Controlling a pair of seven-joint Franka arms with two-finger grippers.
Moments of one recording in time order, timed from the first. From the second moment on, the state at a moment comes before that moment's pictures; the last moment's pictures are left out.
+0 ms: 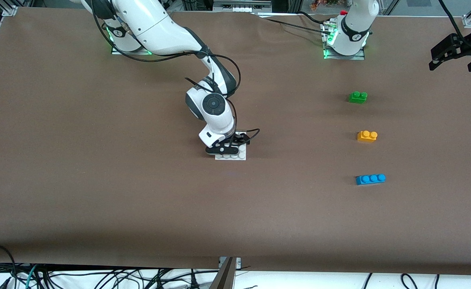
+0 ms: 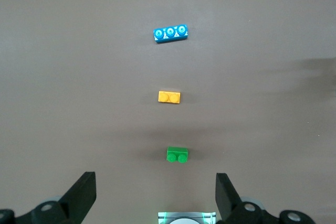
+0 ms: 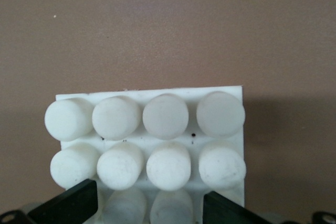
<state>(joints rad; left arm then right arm) 0.23 -0.19 -0.18 -1.70 0.01 1.47 0.08 0.72 0.85 0.03 -1.52 0.02 2.49 0.79</state>
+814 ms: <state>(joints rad) 0.23 -0.19 -0.18 -1.70 0.01 1.47 0.08 0.76 0.87 0.03 -1.49 0.02 2.49 0.82</state>
